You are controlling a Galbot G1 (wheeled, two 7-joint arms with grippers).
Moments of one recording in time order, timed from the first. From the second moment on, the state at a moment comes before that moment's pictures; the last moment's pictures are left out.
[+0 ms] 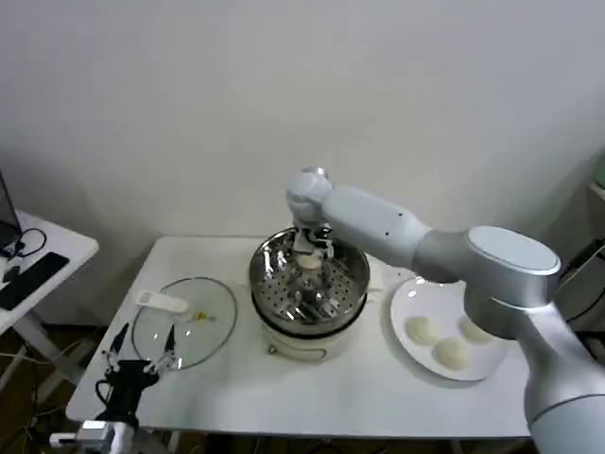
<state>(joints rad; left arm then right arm) 1.68 -1.41 -0.75 -2.04 -0.10 -0.05 0.05 0.35 1.44 -1.05 0.90 -0.61 0.57 -1.13</state>
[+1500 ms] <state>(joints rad) 1.67 -1.41 -0.74 -2.05 -0.09 -0.02 0.03 0.38 0.69 -1.23 1.19 0.23 -0.08 -1.11</state>
